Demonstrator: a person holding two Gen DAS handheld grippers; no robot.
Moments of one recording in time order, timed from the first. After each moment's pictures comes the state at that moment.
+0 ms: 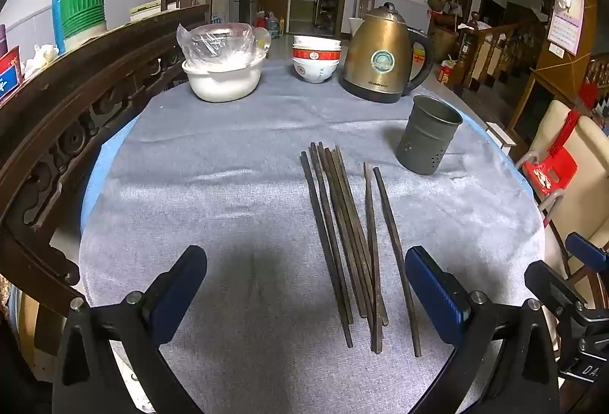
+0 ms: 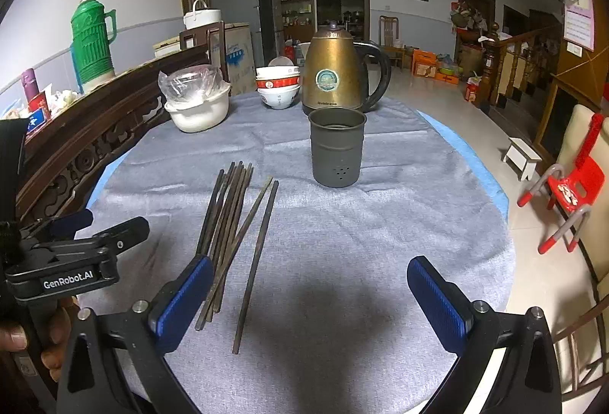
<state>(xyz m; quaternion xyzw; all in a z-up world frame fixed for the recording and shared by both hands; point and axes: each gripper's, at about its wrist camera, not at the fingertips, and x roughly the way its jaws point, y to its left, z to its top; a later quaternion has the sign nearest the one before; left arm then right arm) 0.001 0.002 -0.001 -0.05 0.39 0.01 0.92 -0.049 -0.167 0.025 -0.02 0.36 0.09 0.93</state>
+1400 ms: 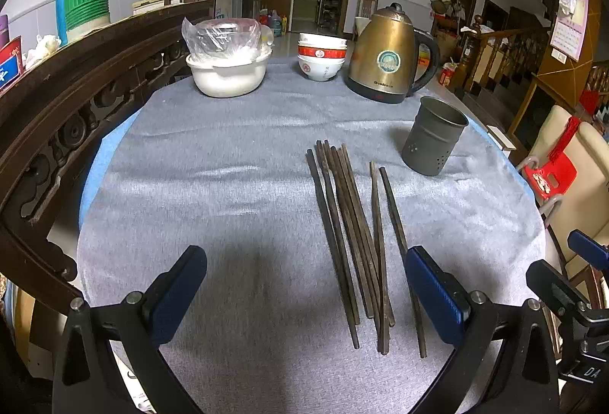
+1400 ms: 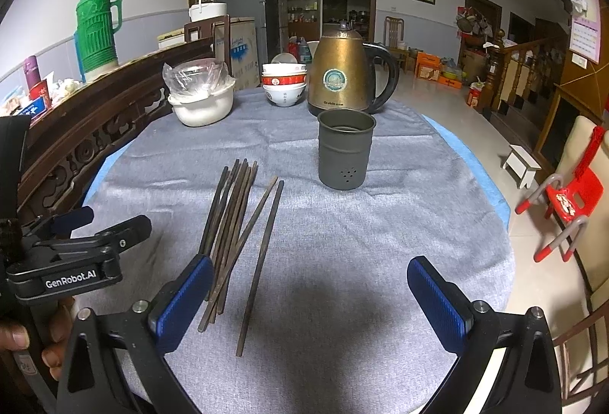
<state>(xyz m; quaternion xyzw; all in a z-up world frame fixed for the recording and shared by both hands) 0.004 0.012 -0.007 -0.06 0.39 0.01 0.92 -0.047 -0.152 0.027 -0.04 0.36 0.09 0.93</state>
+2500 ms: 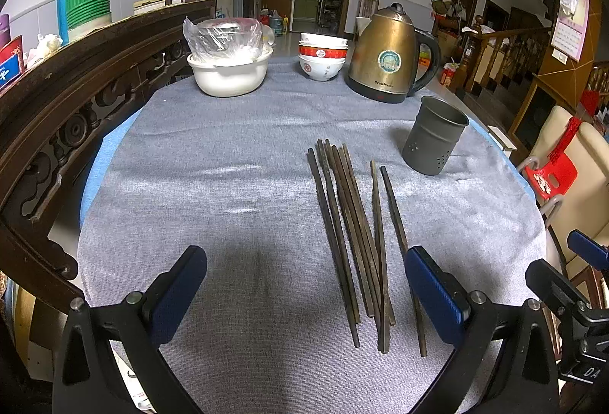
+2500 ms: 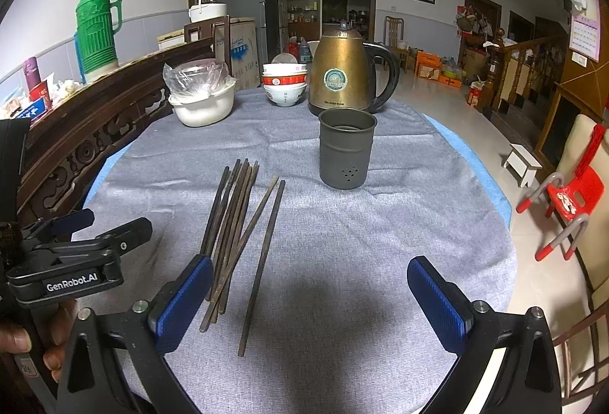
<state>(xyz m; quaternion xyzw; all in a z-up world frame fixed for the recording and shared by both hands) 0.003 0.013 -0.006 -0.06 0.39 0.01 0.92 -0.050 -0.151 0.026 -0.04 0.36 0.09 0.93</state>
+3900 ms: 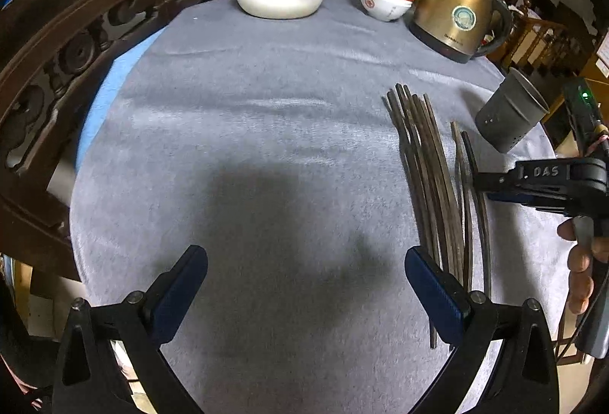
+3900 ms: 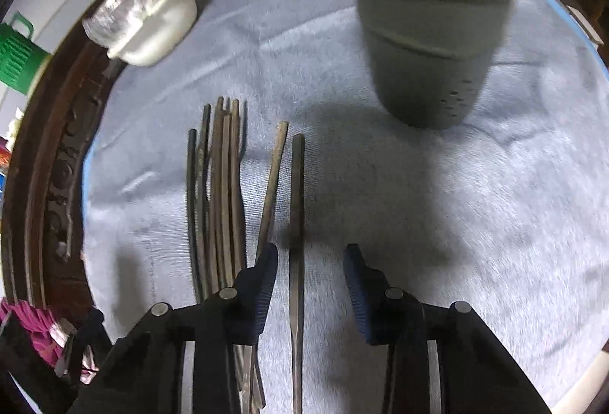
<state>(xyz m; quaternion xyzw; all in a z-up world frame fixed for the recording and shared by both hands) 0.048 0.071 -0.063 -0.11 0.51 0.05 0.85 0.151 -0.102 -0.085 0.07 0.63 0.14 0.76</state>
